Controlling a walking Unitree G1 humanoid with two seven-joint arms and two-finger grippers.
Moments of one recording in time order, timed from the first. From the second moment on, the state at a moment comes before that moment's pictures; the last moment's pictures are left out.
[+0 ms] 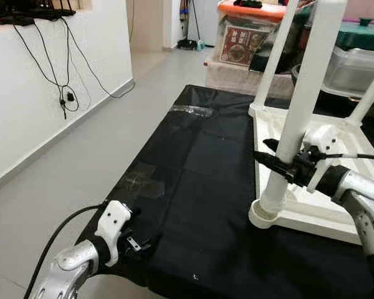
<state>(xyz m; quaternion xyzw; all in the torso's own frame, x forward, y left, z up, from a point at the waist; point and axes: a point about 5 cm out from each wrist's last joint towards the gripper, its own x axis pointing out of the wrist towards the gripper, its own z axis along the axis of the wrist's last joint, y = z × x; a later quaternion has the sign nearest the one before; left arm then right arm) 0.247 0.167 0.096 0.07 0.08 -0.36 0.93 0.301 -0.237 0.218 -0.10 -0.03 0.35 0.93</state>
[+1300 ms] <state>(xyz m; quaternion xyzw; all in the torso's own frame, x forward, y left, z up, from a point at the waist) 0.252 0.170 0.112 0.04 0.04 -0.32 0.95 0.271 -0.194 0.186 0.00 -0.06 0.37 0.93</state>
